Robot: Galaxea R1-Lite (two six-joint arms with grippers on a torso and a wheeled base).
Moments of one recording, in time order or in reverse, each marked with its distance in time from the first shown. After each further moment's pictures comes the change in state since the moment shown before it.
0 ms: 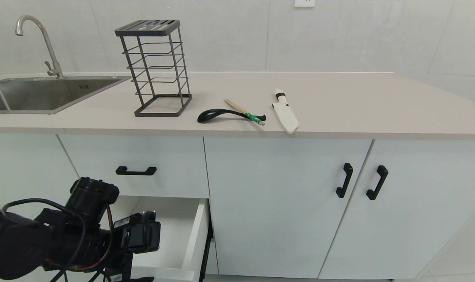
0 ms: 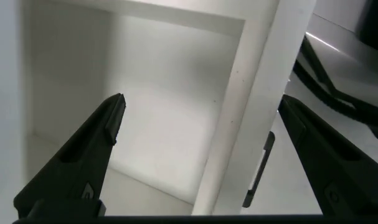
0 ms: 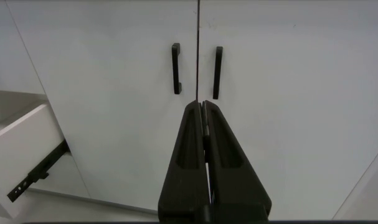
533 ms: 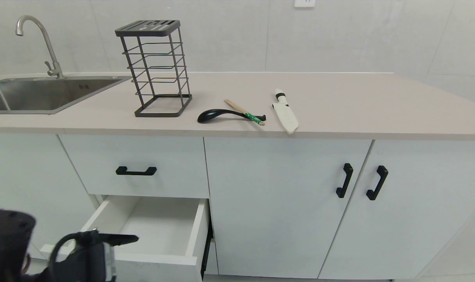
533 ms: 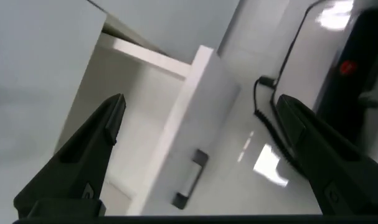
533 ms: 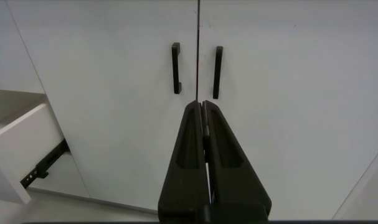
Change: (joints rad) left arm -0.193 -0.553 0.225 0.006 0.019 -0.476; right arm 0.000 0.000 0.000 0.003 0.000 -0.005
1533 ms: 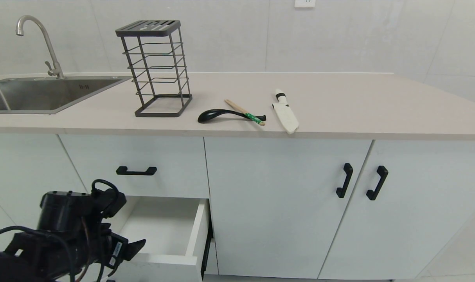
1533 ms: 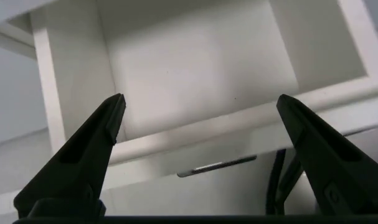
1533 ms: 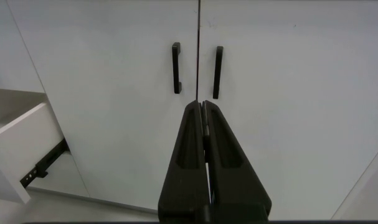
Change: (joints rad) left arm 0.268 0.600 0.003 -0.484 0.312 -0.476; right arm 0.000 0.000 0.000 0.000 0.000 -0.001
